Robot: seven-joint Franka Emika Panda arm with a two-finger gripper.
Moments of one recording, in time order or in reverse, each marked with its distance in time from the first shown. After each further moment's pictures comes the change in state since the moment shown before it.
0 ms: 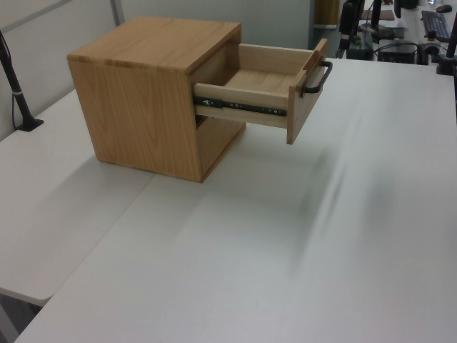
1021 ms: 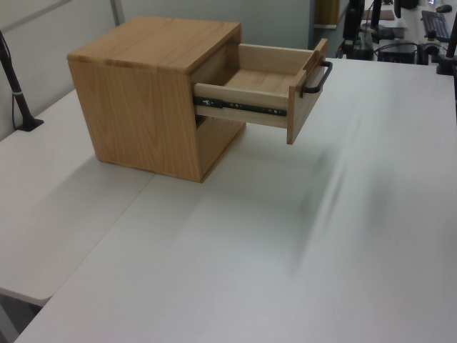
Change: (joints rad) arm 0.006 0.006 0.004 -0.018 -0.027 -0.021 -0.073
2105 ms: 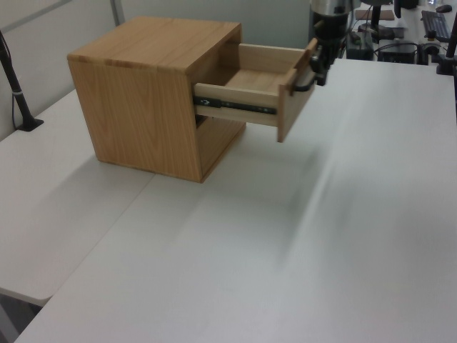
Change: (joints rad) arm 0.002 0.131 0.056 -0.045 -0.016 0.247 0.383
